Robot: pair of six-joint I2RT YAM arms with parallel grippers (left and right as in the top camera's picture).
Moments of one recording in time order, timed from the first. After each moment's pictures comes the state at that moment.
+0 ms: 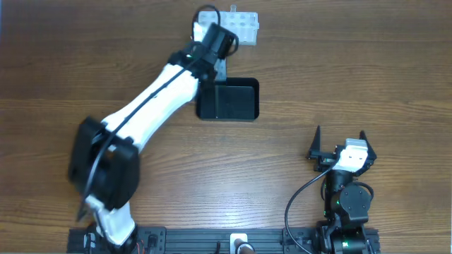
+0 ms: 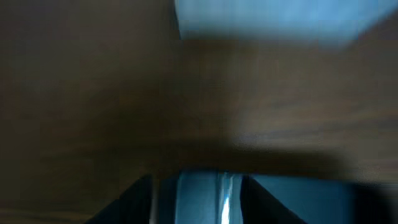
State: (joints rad) left arm -0.54 1.93 1.57 -0.61 -0.35 -0.49; right arm 0.06 0.01 0.01 -0.05 0.22 -0.06
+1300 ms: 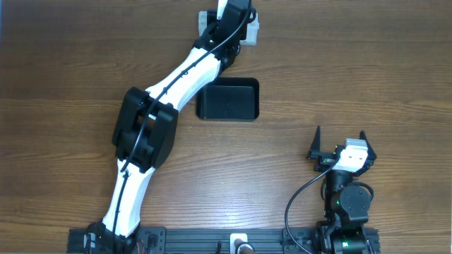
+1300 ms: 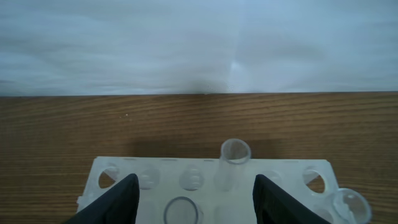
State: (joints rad) left arm -0.54 2.34 1.92 -0.14 -0.48 -0.25; right arm 0.06 0.01 0.01 -0.05 0.22 -0.06
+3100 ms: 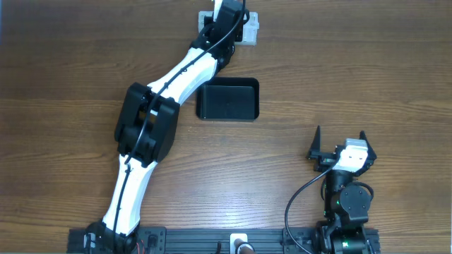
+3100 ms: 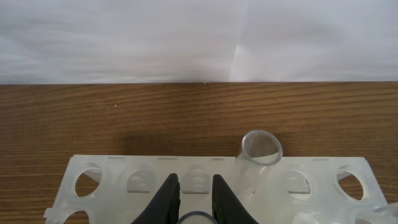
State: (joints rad) left arm -0.51 2.39 1.92 -0.09 -0.42 -0.26; right arm 0.06 0.01 0.01 -0.05 0.22 -0.06
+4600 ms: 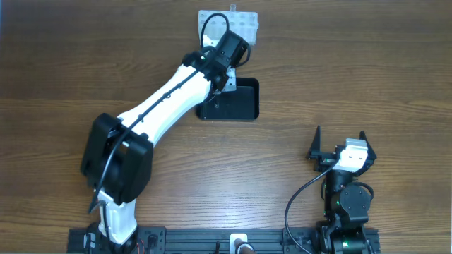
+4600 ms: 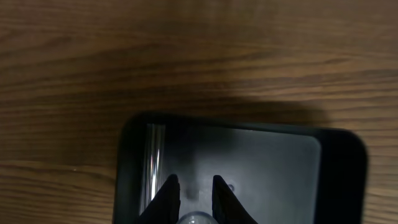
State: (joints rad) left arm -0.60 2.03 1.62 -0.78 -0.26 -0.62; right arm 0.06 0.01 0.01 -0.05 0.22 -0.06
